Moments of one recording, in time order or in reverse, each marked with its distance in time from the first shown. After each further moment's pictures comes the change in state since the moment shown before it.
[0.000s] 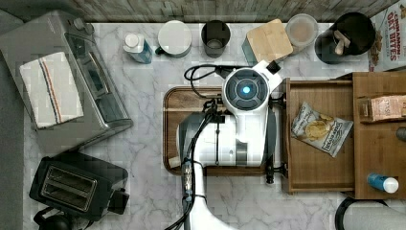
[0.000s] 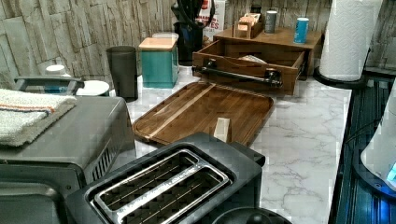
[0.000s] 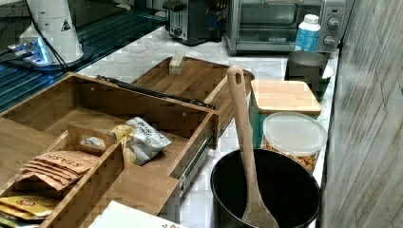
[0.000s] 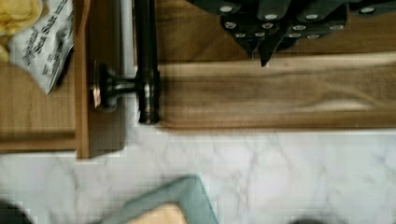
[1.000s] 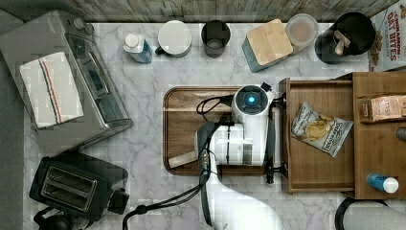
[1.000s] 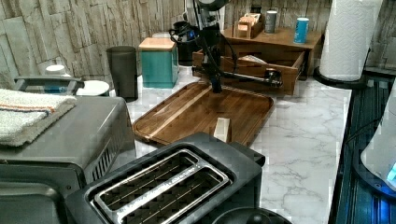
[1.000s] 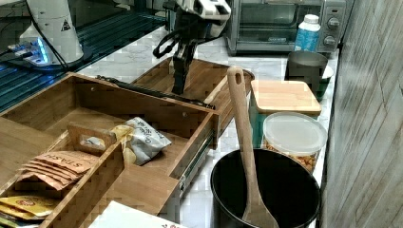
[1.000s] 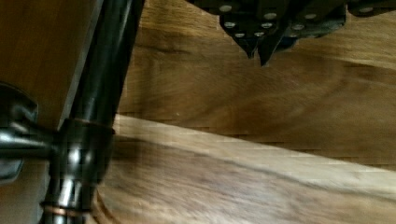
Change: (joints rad) arm -0.047 0.174 -0.026 -0.135 -0.028 0.123 -0.269
